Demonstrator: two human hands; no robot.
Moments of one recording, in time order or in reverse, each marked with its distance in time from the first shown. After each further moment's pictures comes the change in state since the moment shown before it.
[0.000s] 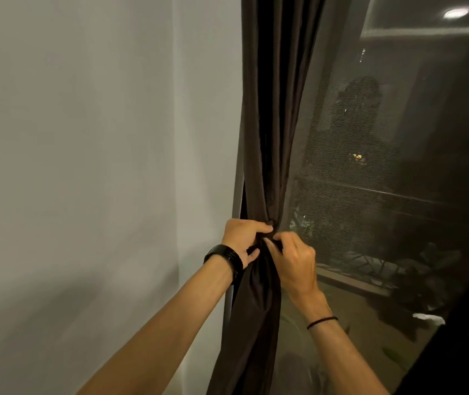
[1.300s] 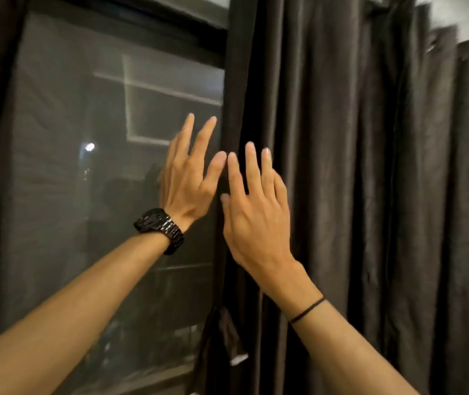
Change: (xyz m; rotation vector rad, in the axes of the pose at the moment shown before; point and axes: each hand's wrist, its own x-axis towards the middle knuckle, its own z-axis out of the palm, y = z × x) left_hand -0.129 0.192 0.337 0.331 -0.258 1.699; right_hand 0.194 0.042 -0.369 -1.053 0.175 0.072
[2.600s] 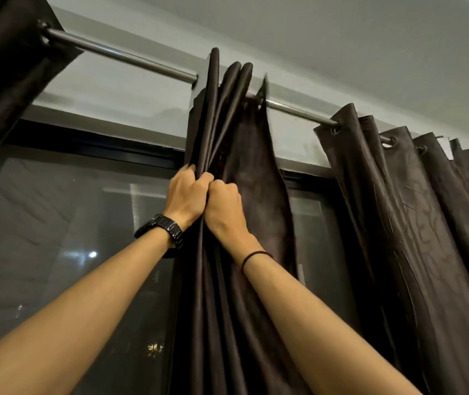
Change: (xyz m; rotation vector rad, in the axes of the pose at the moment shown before) left_hand 0.199 0.052 0.070 -0.135 -0.007 -0.237; right_hand 0.227 0.098 0.045 0.511 -0.019 0.116
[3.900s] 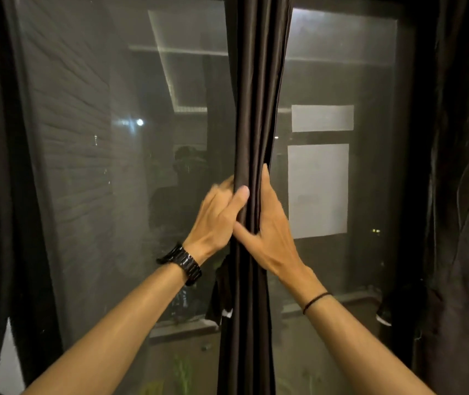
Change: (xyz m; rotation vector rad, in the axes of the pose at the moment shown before) left_hand -0.304 -0.112 -0.009 -0.052 -0.431 -0.124; right_hand -0.332 0.034 0.055 0.452 -0.223 0.161
